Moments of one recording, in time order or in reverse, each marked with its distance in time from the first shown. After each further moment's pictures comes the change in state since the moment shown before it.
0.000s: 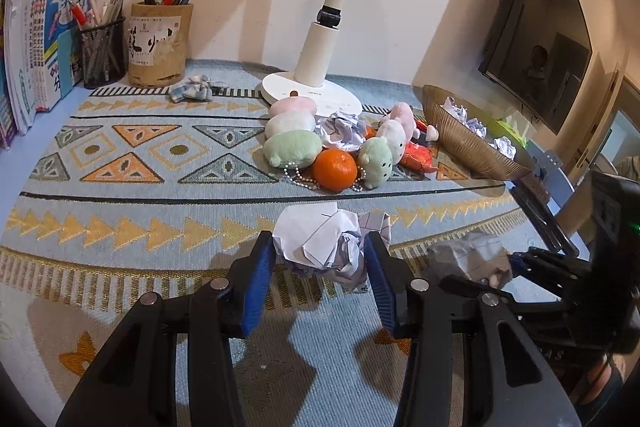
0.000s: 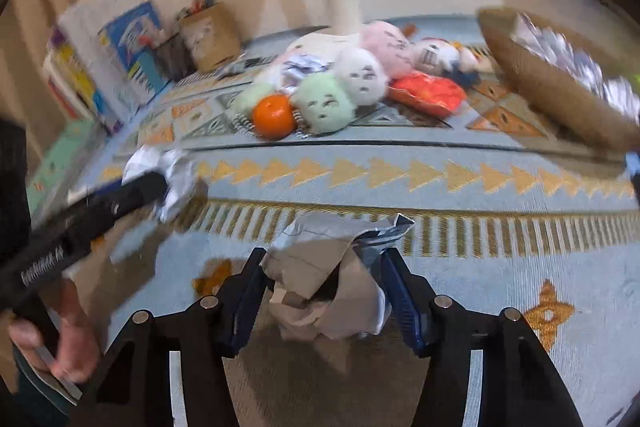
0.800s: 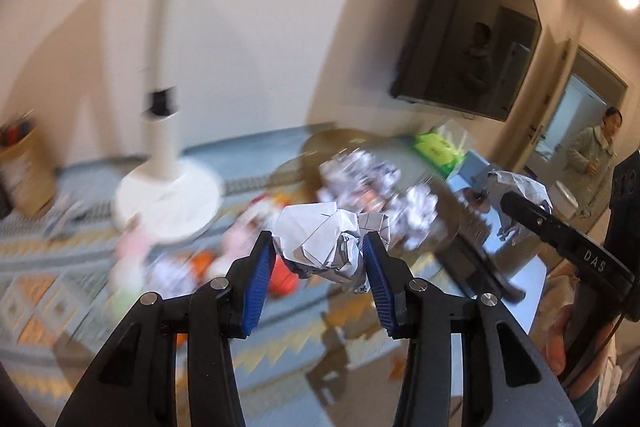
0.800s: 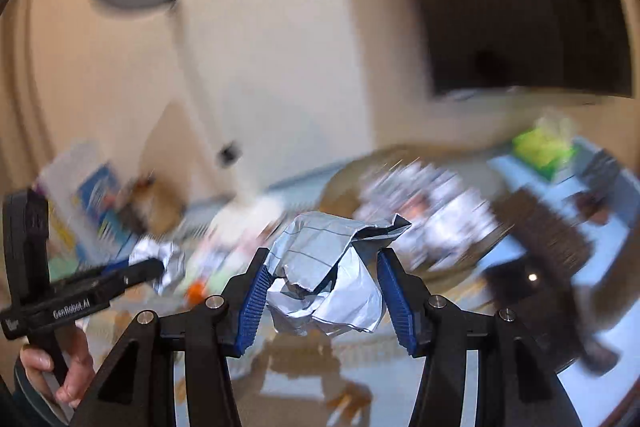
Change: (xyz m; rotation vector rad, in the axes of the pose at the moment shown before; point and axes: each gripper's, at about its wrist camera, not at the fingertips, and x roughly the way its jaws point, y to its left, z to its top) left arm 0.057 -0.155 0.135 0.160 0.036 -0.183; right arm -0.158 -0.146 0.060 0.298 -0.411 -0.197
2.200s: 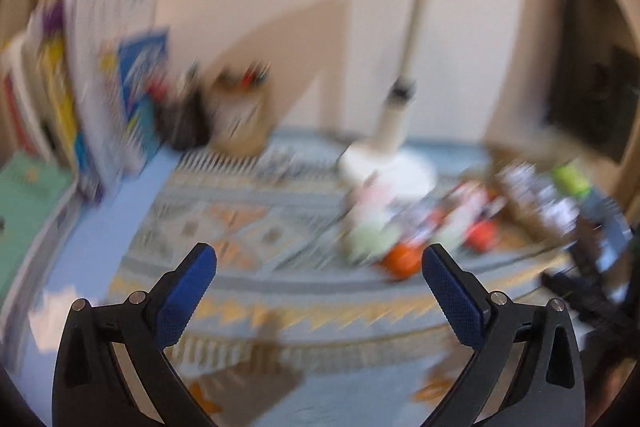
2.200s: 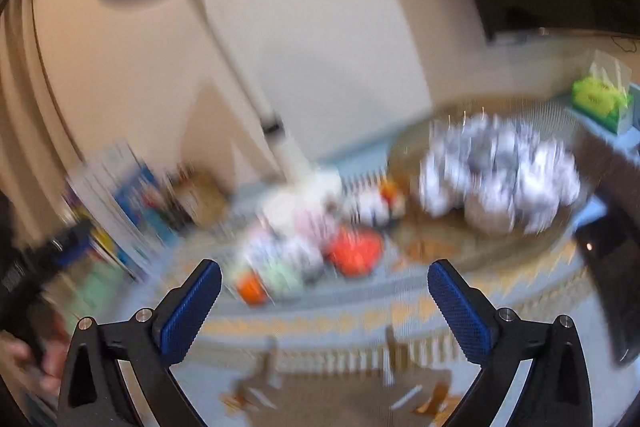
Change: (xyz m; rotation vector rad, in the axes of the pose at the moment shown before) left arm -0.114 0.124 -0.106 -0.192 -0.100 0.509; right arm 0.075 0.059 -0.082 0.000 0.167 0.156
